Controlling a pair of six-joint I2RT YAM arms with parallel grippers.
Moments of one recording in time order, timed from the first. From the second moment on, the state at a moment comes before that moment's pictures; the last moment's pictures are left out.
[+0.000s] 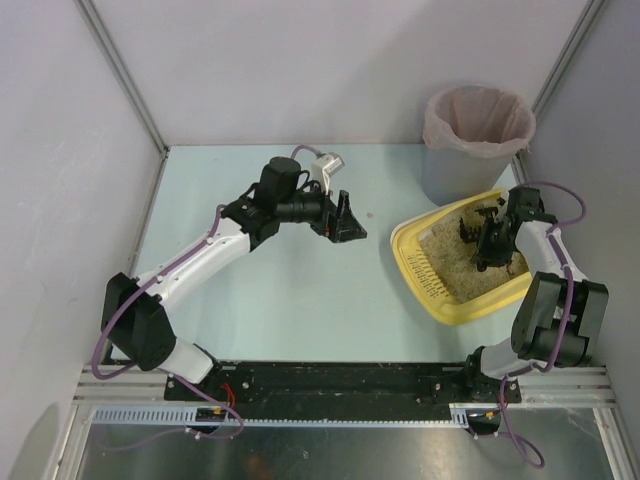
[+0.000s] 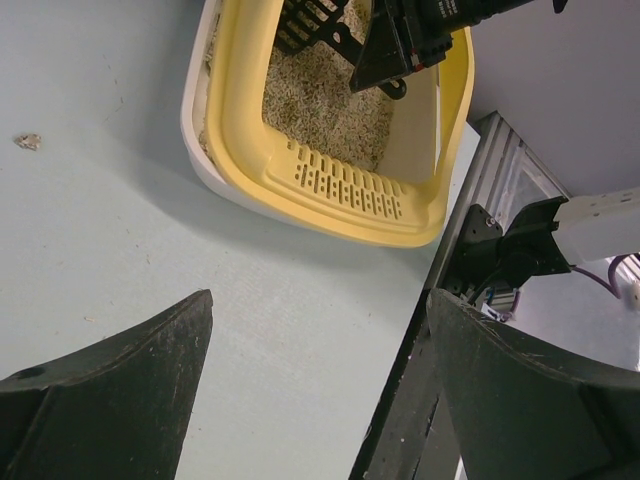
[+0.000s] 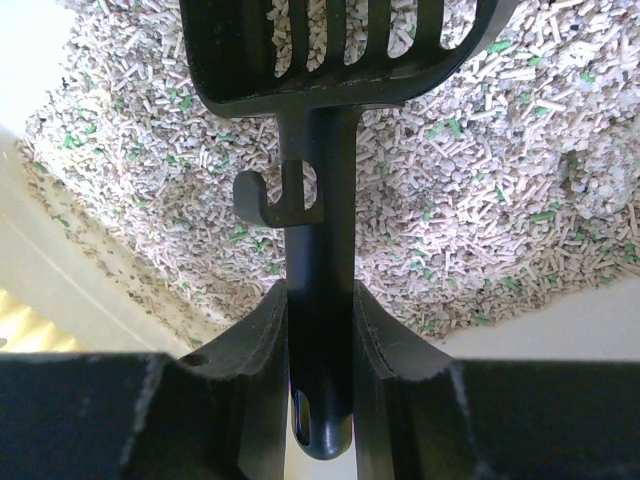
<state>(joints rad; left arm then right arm) -0.63 1.49 1.28 -0.24 0.61 -0.30 -0.23 1.48 1.03 -0.72 -0.13 0.13</state>
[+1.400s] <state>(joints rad) -0.65 1.49 1.28 -0.24 0.61 -0.31 -0.39 1.38 0.86 -0.43 -0.47 0.30</state>
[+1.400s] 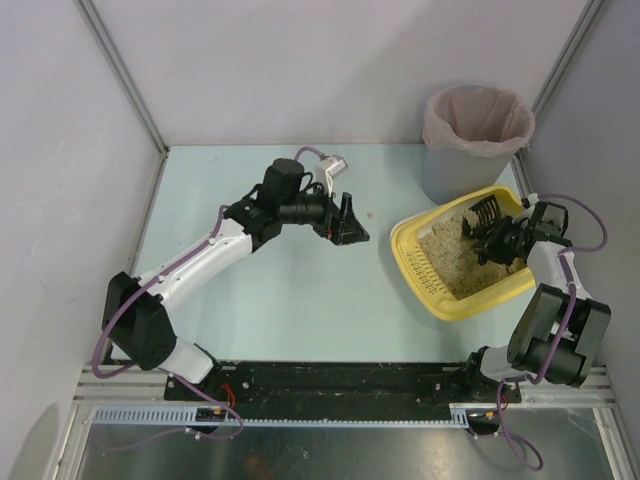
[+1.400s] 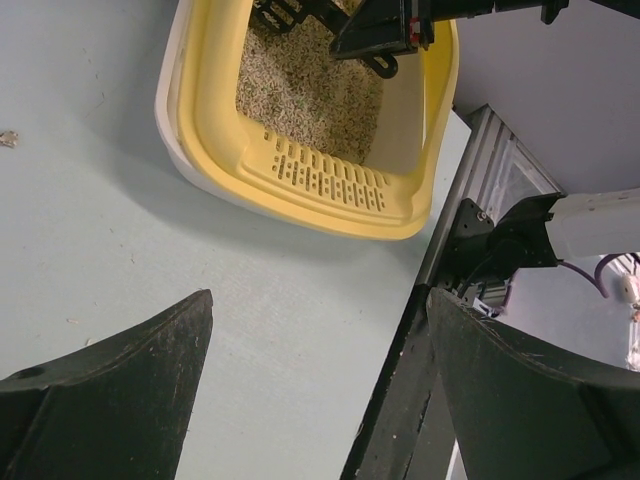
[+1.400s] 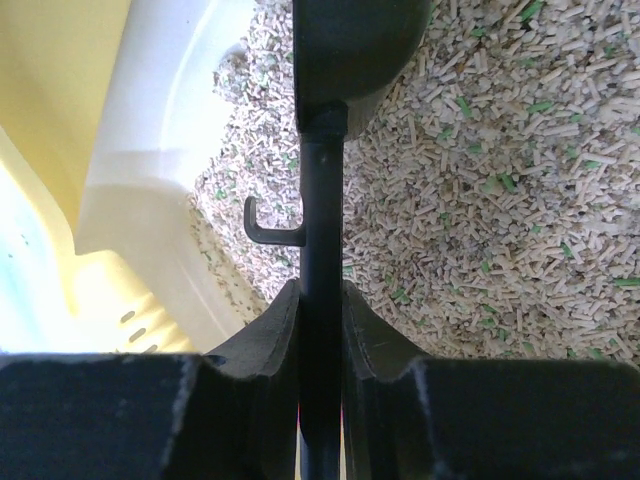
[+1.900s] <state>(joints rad) -0.66 1.50 1.28 -0.24 0.61 -0.31 -0.41 1.40 0.86 -0.44 -0.48 0.38</state>
